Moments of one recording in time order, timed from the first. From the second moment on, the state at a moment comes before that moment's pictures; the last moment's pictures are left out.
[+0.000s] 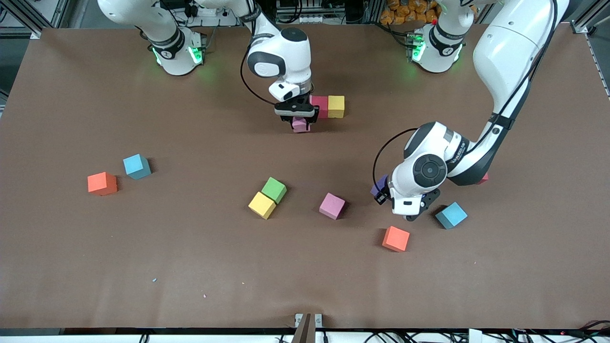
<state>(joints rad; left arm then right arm) 0.04 0.67 -0.55 -1.64 0.27 2.08 -1.31 0.97 0.41 0.03 -2.13 -0.57 2.64 1.63</state>
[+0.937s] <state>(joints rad) 0.04 0.67 -0.55 -1.64 0.27 2.08 -1.30 0.99 0.42 0.04 -2.13 -0.64 2.63 1.76</state>
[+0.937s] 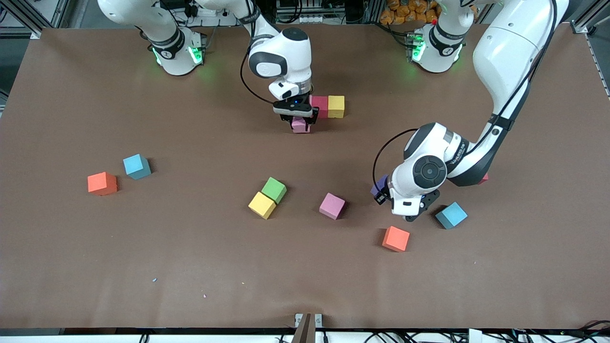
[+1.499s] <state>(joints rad) 0.04 0.68 -0.55 -1.64 0.27 2.07 -1.30 1.00 0.43 0.04 -2.13 -0.64 2.62 1.78</state>
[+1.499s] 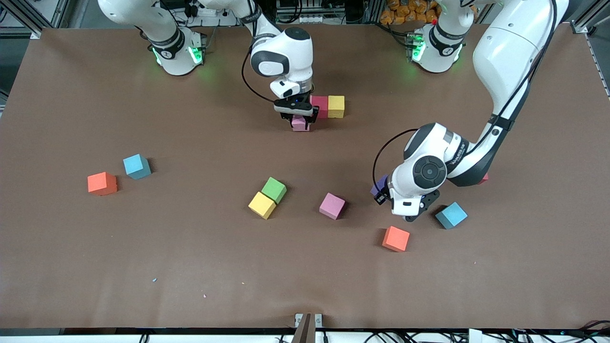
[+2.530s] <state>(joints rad) 0.04 0.68 -0.55 -1.64 0.27 2.07 -1.30 1.00 0.46 0.04 -2.09 -0.64 2.60 1.80</state>
